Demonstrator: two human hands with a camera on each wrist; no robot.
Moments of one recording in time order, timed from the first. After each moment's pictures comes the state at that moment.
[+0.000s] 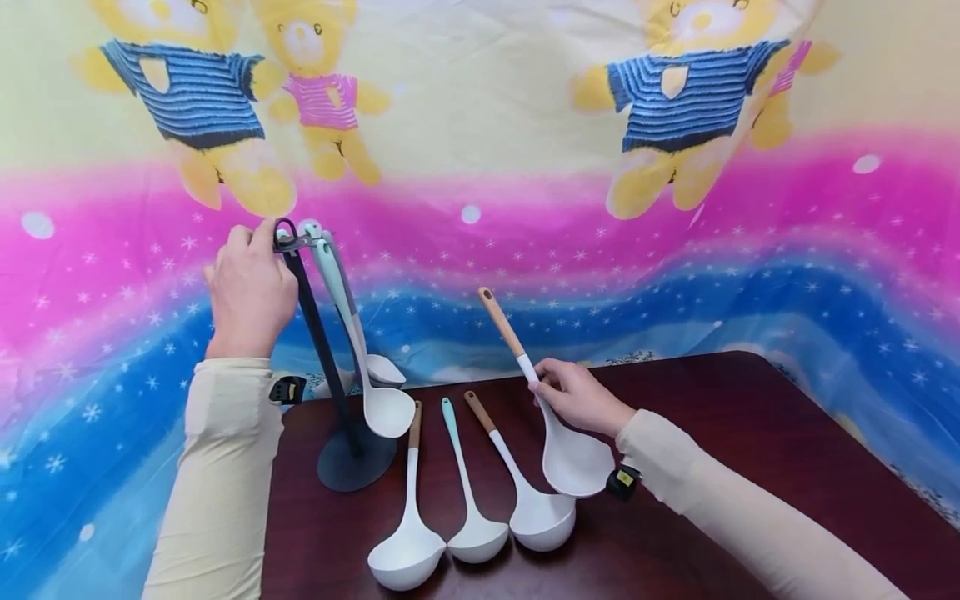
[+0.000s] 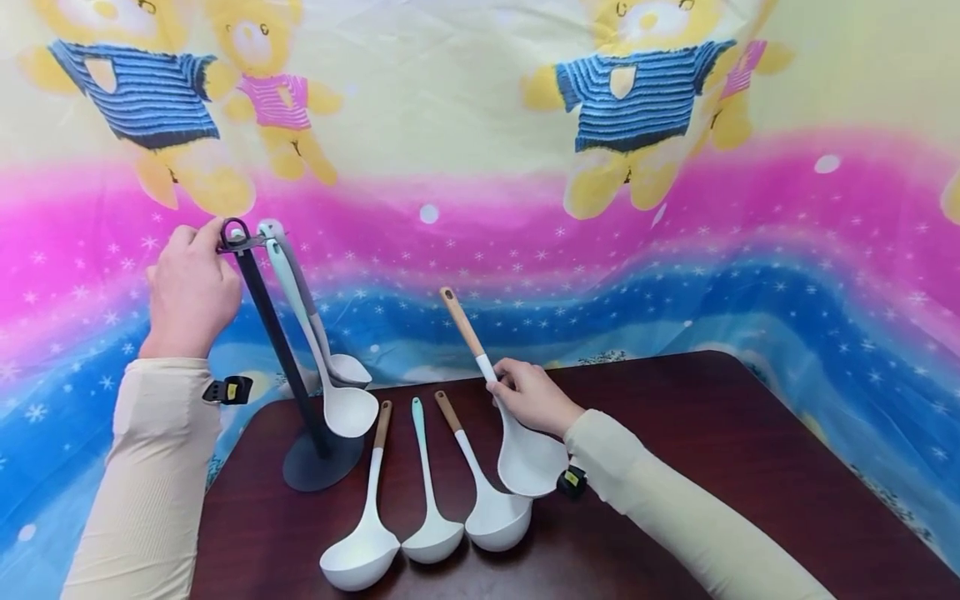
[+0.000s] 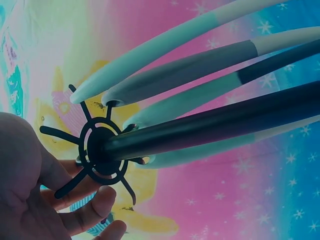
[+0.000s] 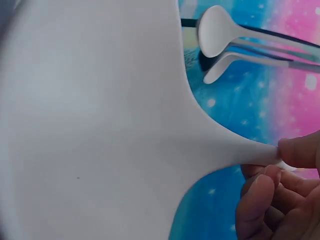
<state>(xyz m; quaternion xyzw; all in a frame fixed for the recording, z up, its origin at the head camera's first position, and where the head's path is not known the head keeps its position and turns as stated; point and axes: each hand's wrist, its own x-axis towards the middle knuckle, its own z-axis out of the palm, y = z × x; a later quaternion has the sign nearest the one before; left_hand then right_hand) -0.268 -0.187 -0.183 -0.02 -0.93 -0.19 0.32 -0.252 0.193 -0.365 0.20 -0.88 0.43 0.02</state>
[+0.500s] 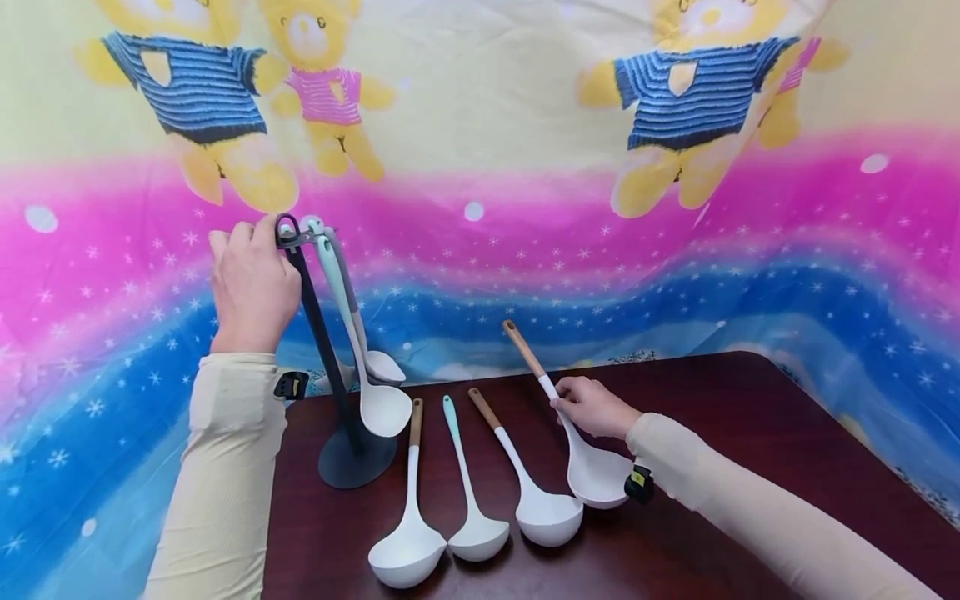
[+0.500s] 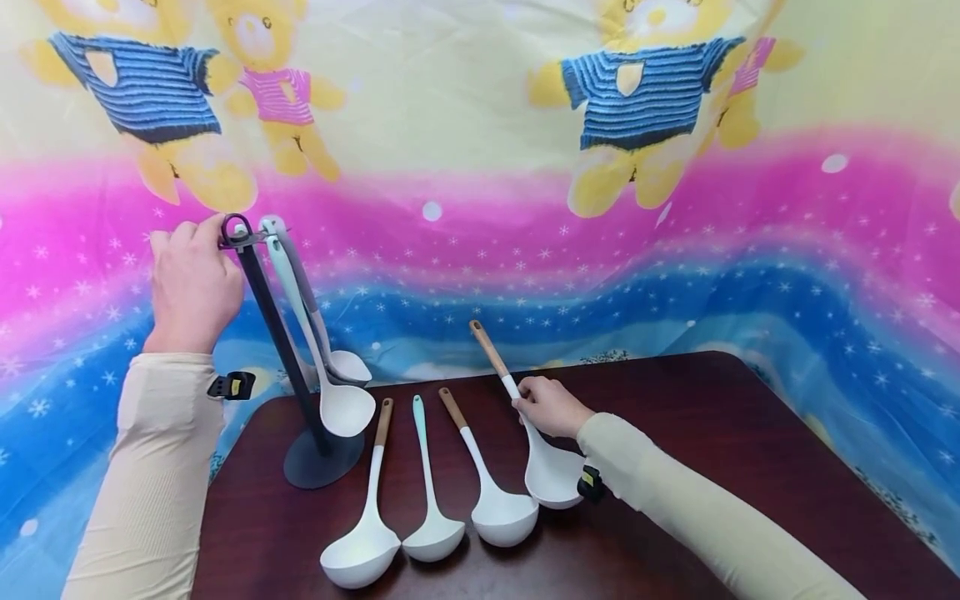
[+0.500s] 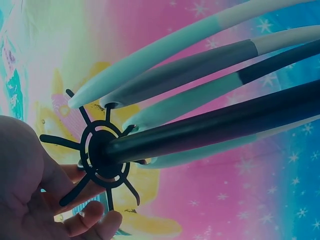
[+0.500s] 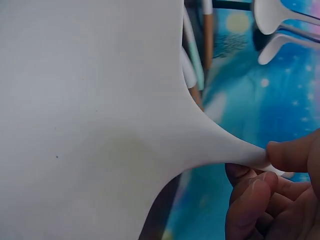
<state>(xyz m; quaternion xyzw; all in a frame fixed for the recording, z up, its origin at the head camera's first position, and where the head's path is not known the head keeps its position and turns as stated) -0.271 -0.185 -0.182 -0.01 -0.92 -0.18 0.34 -0.267 0.218 -0.399 0.11 -0.90 0.40 -0.08</state>
